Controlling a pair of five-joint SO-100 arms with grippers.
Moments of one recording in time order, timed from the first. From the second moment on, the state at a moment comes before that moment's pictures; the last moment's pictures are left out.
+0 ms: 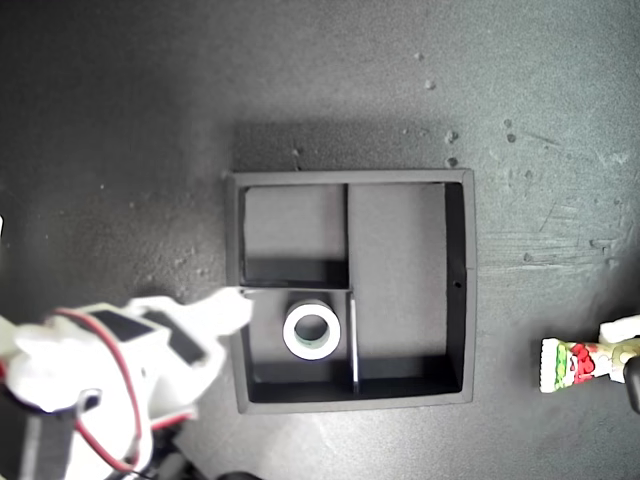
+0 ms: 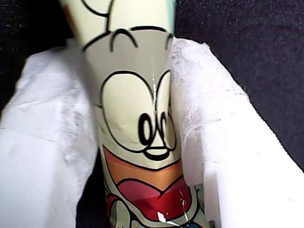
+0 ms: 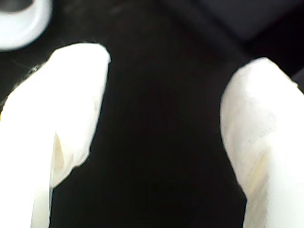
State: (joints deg) arm 0 18.8 86.6 58.5 103.9 -76.1; arm 1 -42.4 141.2 165.9 27.6 125.6
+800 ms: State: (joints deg) arm 0 37.4 92.8 103.4 66.4 -91.8; arm 1 -23.9 140.8 142.2 48.7 143.0
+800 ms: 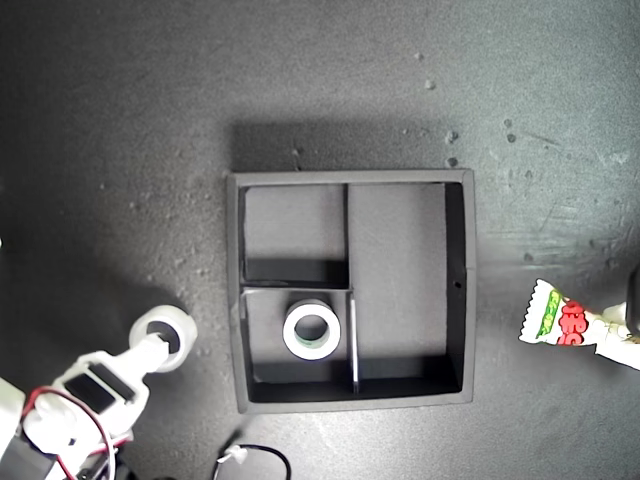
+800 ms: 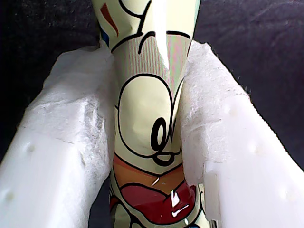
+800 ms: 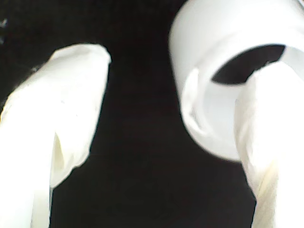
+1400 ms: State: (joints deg) arm 0 30.3 94.0 109.0 64.5 -87.7; arm 1 -14.6 140.4 129.2 45.4 66.2
